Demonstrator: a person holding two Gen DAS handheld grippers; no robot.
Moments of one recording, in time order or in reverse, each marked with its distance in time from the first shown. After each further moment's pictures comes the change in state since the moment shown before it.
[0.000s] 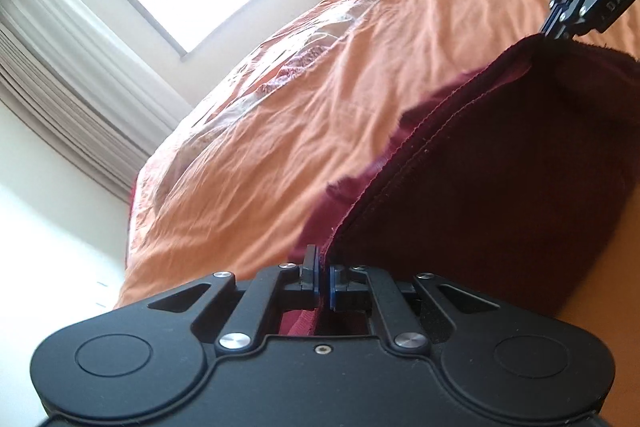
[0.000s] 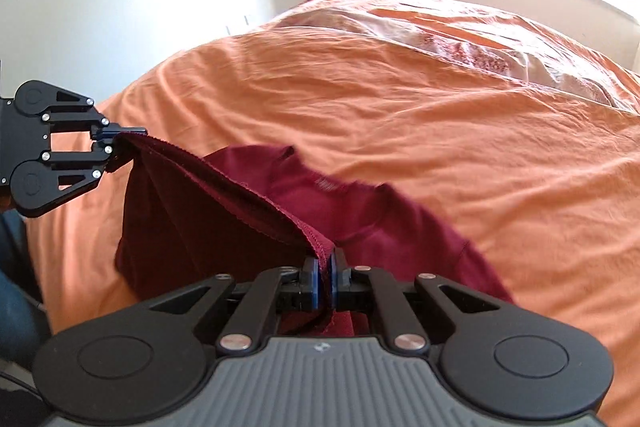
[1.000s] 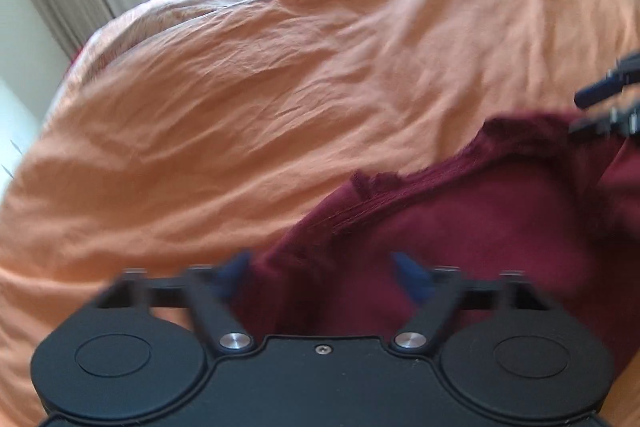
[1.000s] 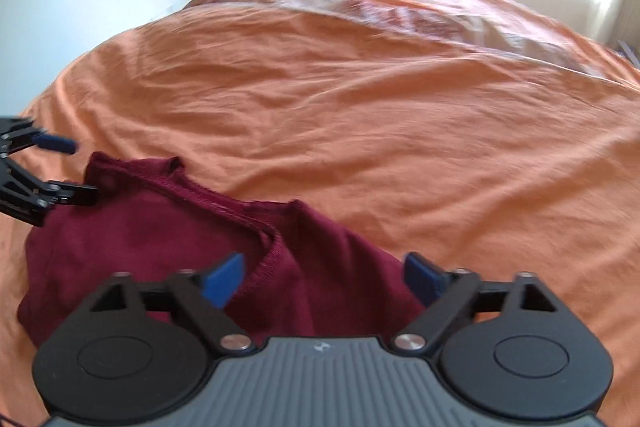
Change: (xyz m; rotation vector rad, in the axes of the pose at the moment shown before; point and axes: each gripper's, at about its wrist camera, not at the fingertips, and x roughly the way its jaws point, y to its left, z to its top) left arm 0.177 0.074 0.000 -0.446 0.178 -0.239; right arm 0.086 -0.051 0.011 0.116 0.022 -0.183
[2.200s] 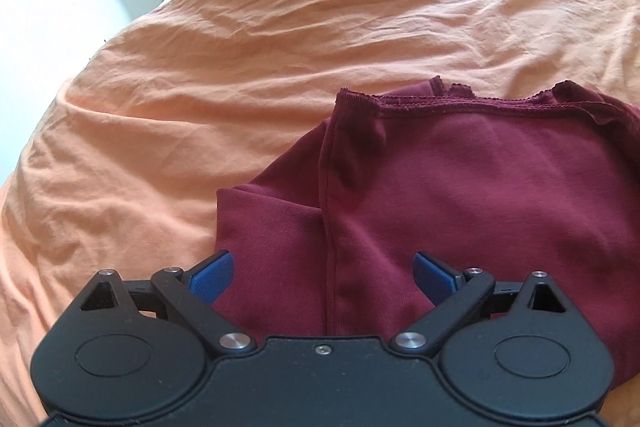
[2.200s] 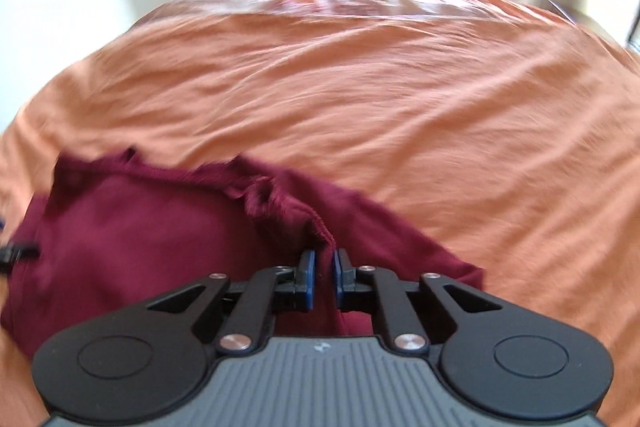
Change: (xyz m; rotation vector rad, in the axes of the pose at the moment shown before) left arm -0.023 -0.022 -0.076 -0.264 0.087 0.254; right arm -0.021 -0.033 -0.063 0.192 -0.045 -0.103
